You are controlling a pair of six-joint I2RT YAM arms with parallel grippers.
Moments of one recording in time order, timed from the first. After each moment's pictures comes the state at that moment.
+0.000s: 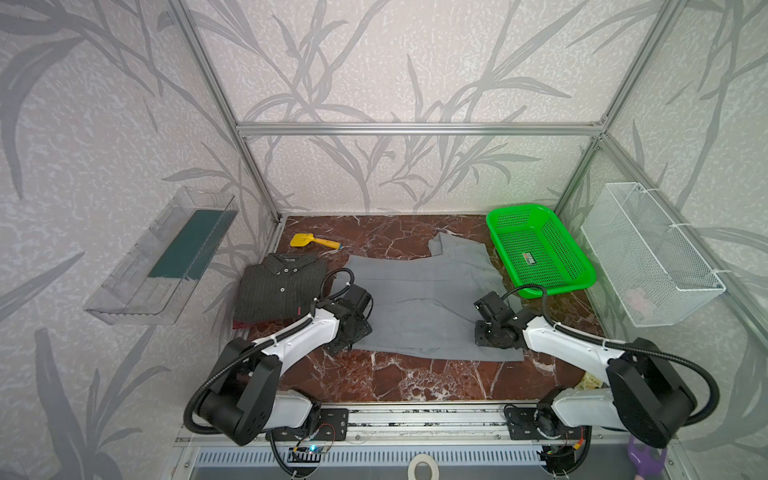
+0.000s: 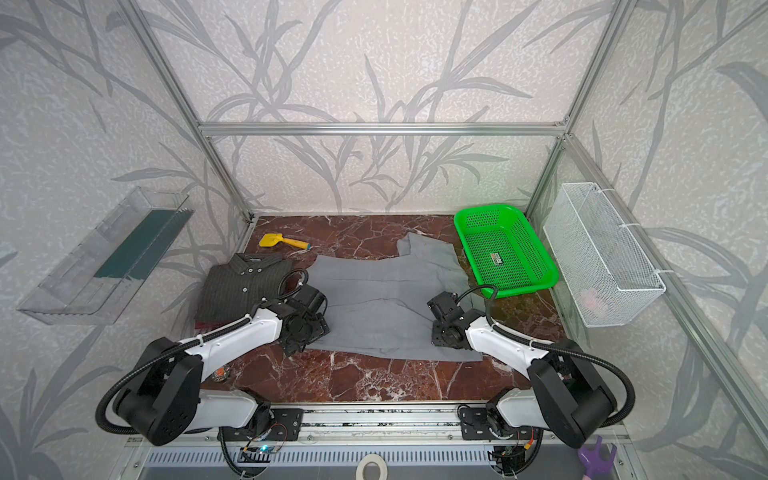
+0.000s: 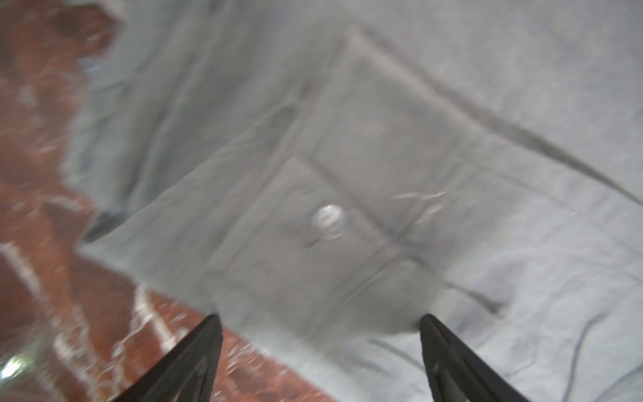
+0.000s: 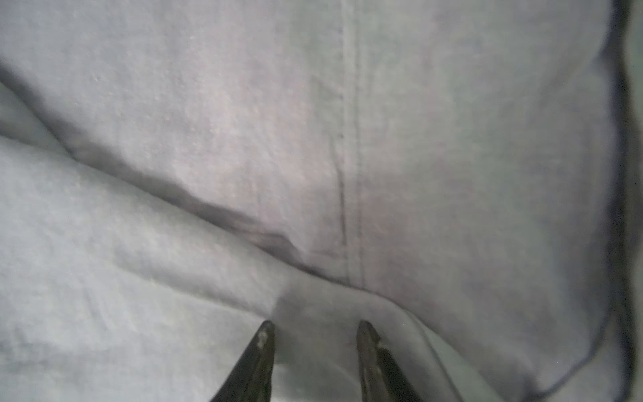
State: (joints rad) left arm -0.46 1.31 0.65 -0.73 -0.17 -1.06; right arm 0.57 1.28 0.59 -0.55 0.13 0.69
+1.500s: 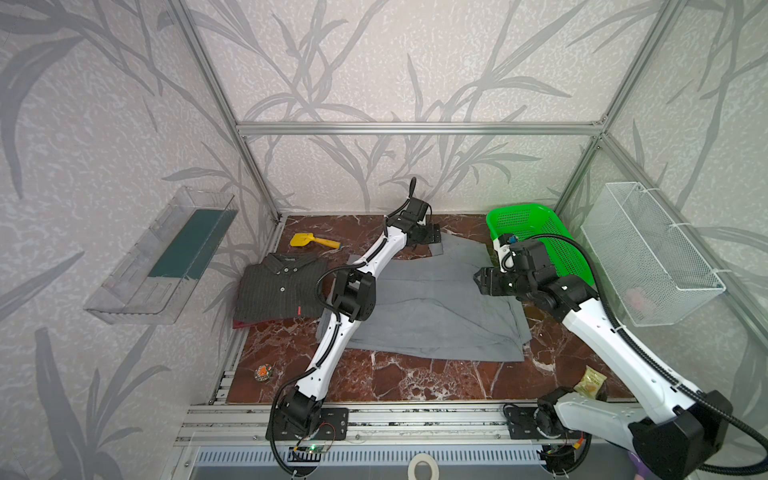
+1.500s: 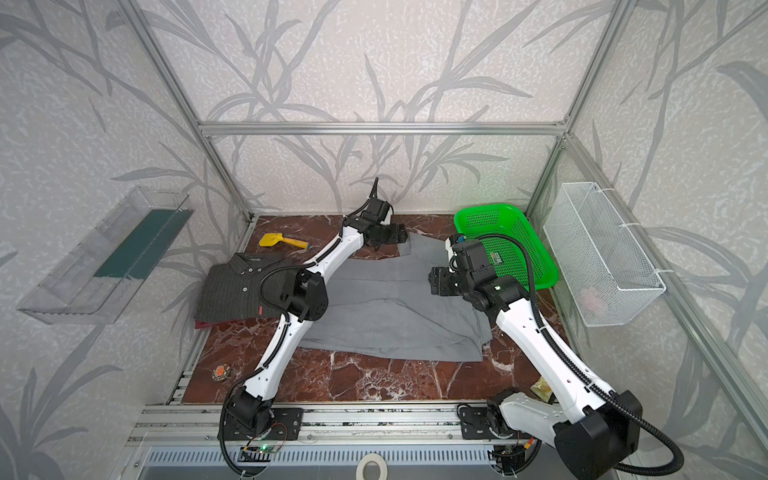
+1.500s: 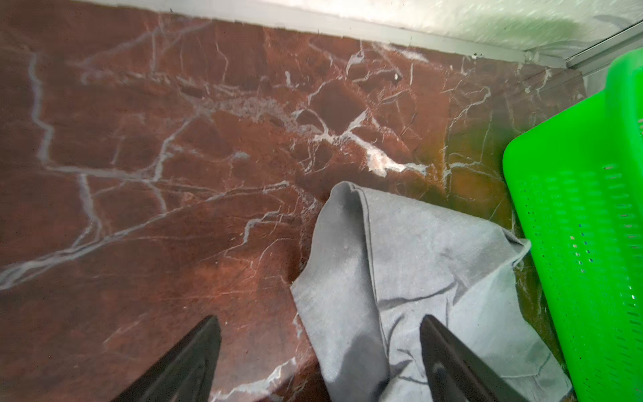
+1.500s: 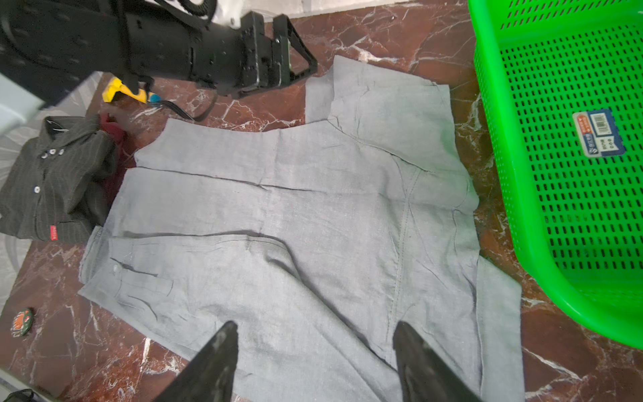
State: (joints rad) left arm -0.49 2.71 2.60 -0.75 0.15 -0.47; right arm 0.42 1.14 1.08 -0.71 -0.05 0.37
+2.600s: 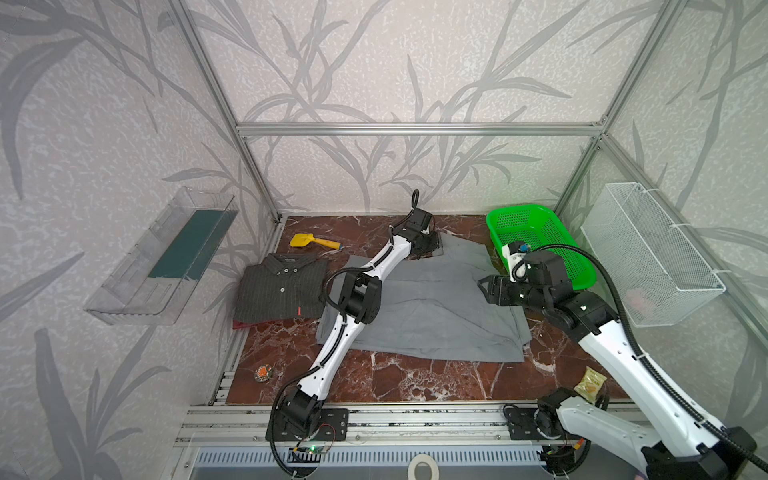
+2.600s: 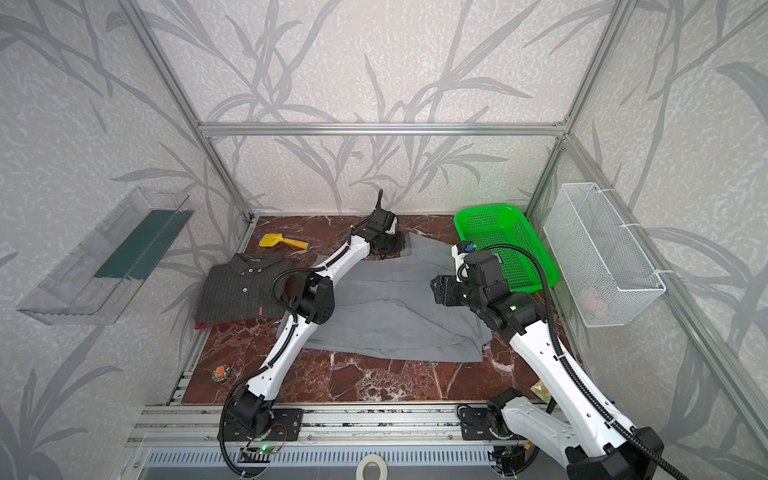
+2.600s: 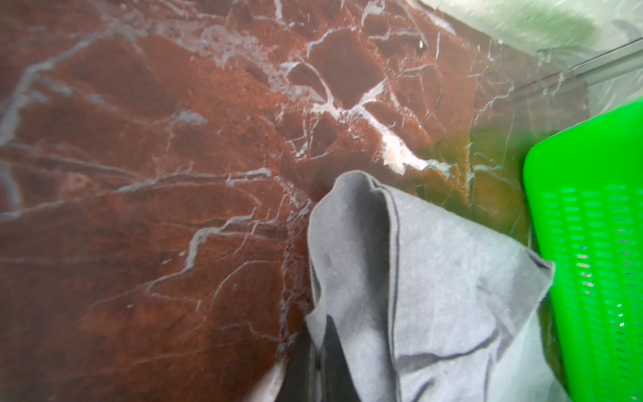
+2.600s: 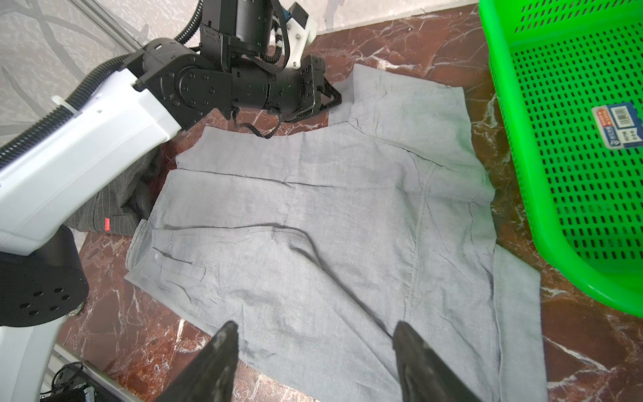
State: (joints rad) left arm -0.50 2.82 2.65 -0.63 0.20 -0.59; right arm 0.42 1.01 1.02 -0.71 -0.10 0.40
